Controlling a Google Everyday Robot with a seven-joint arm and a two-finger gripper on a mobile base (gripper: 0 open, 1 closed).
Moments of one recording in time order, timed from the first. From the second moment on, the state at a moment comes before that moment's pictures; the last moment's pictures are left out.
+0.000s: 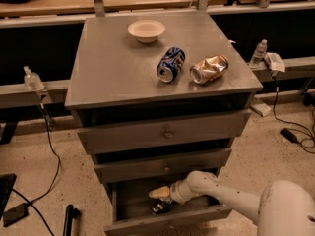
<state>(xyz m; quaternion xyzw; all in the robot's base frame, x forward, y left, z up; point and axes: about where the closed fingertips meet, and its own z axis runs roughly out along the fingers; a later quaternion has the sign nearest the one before) 0.552 -0.048 0.204 -0.95 0.01 -0.05 0.30</state>
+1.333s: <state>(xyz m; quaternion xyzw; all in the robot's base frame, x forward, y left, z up) 0.565 -0.035 0.126 -0.98 0.04 -0.01 0.20</state>
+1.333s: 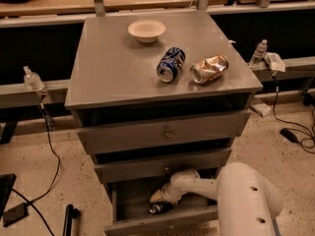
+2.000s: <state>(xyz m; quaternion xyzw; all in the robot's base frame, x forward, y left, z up) 0.564 -0.037 0.125 -0.98 0.04 0.00 0.21</state>
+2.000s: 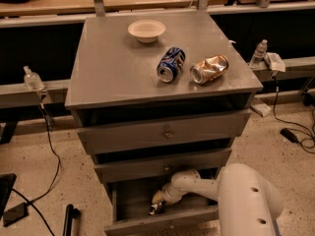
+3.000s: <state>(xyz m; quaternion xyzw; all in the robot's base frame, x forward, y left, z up) 0.568 -0.096 0.159 -0.91 0.13 0.03 0.40</state>
